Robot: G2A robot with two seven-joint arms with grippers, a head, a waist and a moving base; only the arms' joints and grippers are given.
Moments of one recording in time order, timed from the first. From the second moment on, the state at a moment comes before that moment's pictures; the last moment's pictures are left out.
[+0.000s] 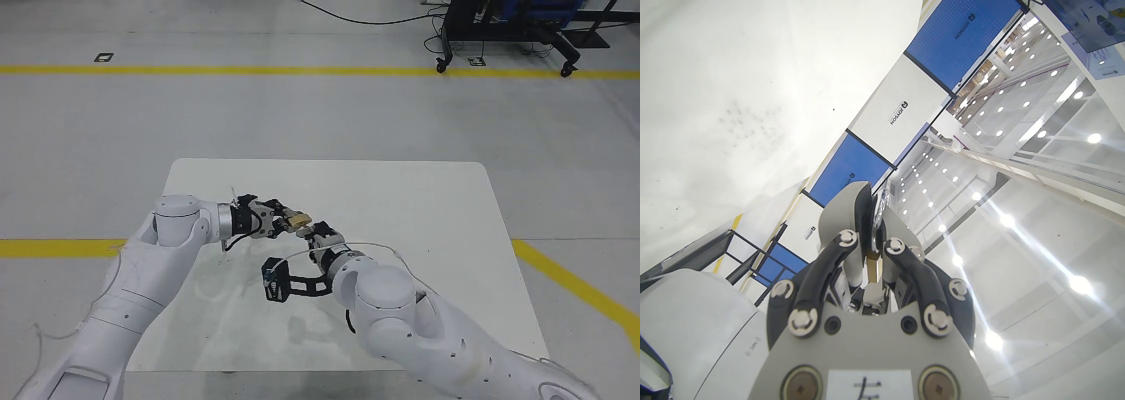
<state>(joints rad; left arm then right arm) 0.88 -1.08 -1.00 -1.25 -0.77 0.66 -0.90 -1.04 -1.25 0.65 -2.08 -1.90 -0.66 1.04</state>
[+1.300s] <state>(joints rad) 0.86 -1.09 -0.98 -1.21 -0.79 0.68 -0.92 -1.02 -1.32 0.65 -2.01 -1.93 -0.70 1.12</state>
